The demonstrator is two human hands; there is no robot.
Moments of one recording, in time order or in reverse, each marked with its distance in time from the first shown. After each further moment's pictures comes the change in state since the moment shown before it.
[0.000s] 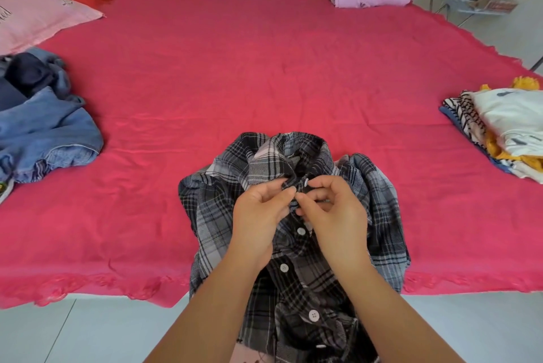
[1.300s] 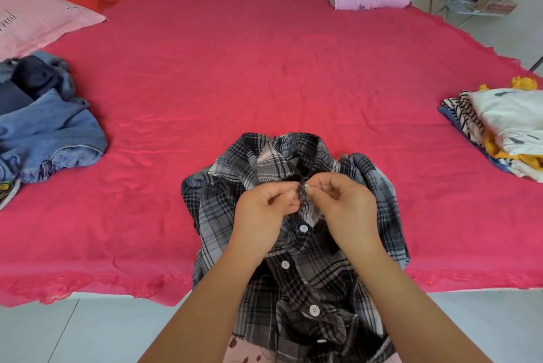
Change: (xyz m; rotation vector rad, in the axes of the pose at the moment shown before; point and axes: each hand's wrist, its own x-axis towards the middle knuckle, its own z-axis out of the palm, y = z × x) left_hand -0.013 0.014 -0.005 0.365 -0.093 0.155; right_hand 0.013 0.002 -0.013 -0.069 -0.055 -0.080
